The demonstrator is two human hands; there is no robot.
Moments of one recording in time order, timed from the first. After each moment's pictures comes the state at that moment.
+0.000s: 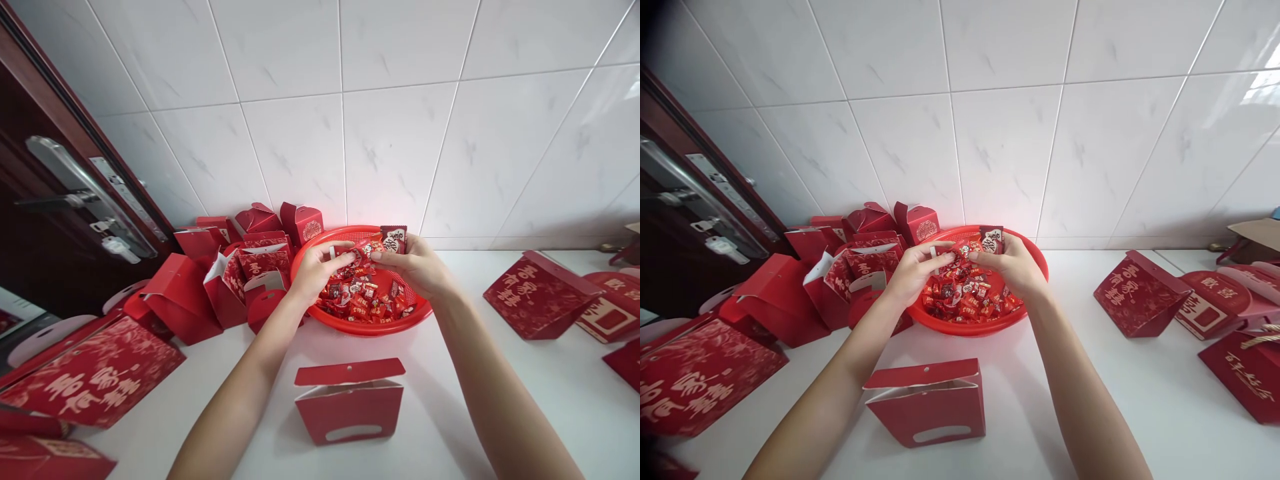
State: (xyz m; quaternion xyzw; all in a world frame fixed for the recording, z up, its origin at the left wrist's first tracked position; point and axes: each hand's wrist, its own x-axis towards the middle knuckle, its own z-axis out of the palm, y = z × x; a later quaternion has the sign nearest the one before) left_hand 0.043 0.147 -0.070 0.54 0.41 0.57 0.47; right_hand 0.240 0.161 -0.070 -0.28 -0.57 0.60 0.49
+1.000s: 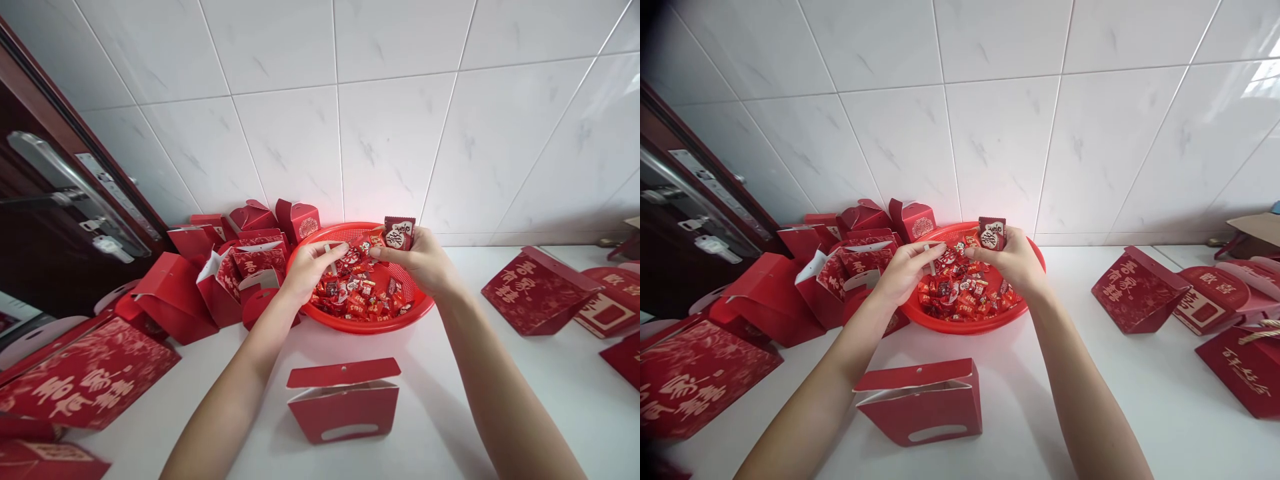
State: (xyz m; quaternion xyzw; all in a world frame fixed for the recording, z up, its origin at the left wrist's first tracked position) left_hand 0.041 0.145 -0.067 0.53 0.43 0.55 0.48; right_hand 0.244 0.152 -0.058 -0.33 -0.60 0.52 0.51
